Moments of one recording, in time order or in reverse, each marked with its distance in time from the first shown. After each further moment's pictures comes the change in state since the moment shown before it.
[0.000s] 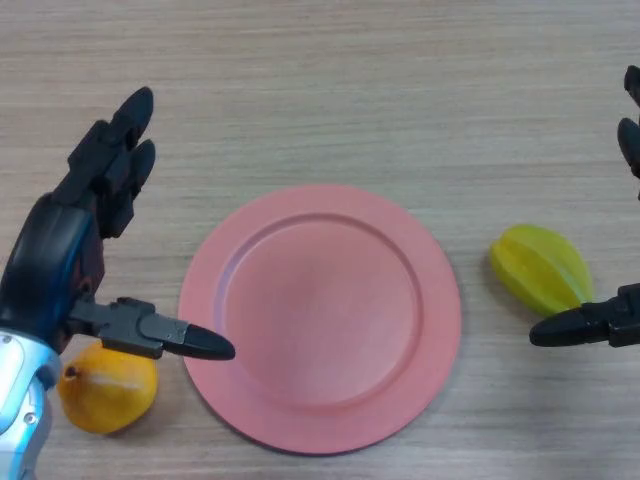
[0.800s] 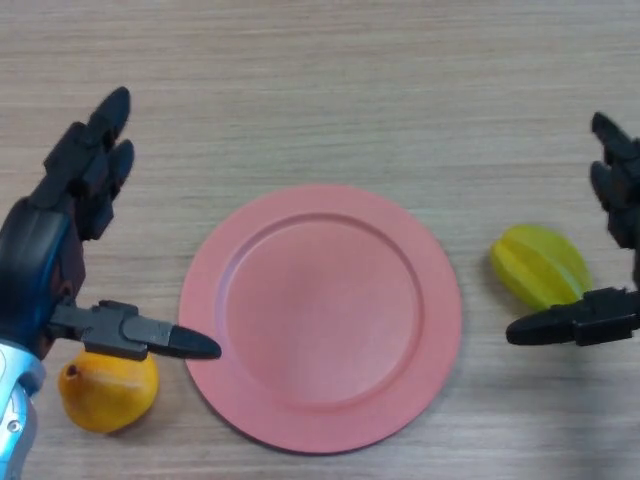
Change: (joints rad) left arm 0.010 -0.002 0.031 -0.026 0.000 0.005 0.026; right arm -0.074 0.002 0.071 0.352 -0.030 -0.111 -0.052
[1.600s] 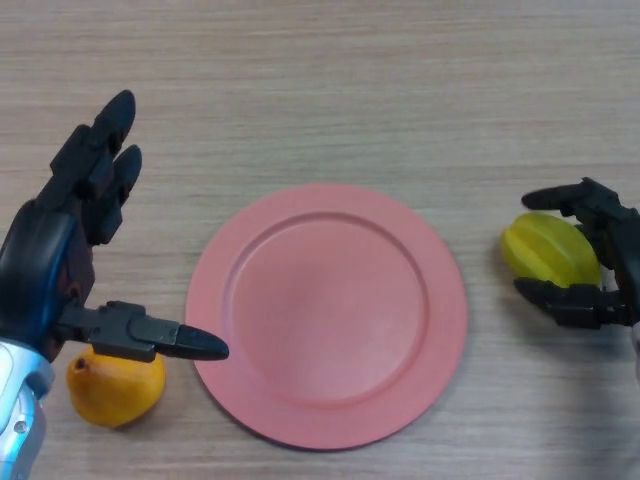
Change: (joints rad) left arm 0.014 -0.003 -0.013 -0.014 -0.033 0.048 0.005; right arm -0.143 -0.019 0.044 0.454 -0.197 -0.230 -0.150
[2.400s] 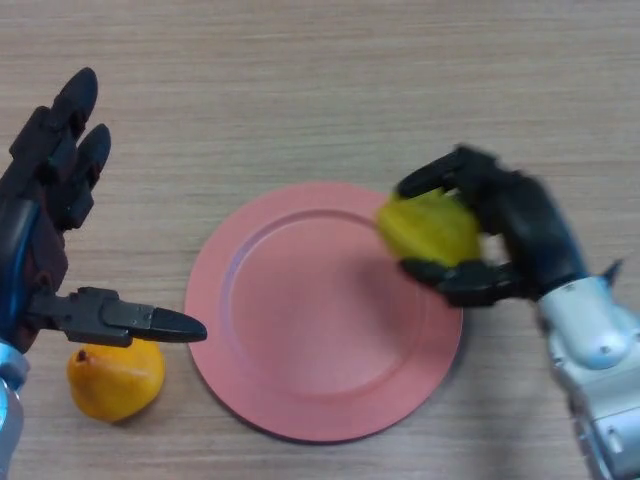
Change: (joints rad) left arm -0.022 0.006 0.057 0.008 -0.047 -0.023 0.007; right arm -0.024 0.101 0.262 -0.295 0.082 0.207 0.063
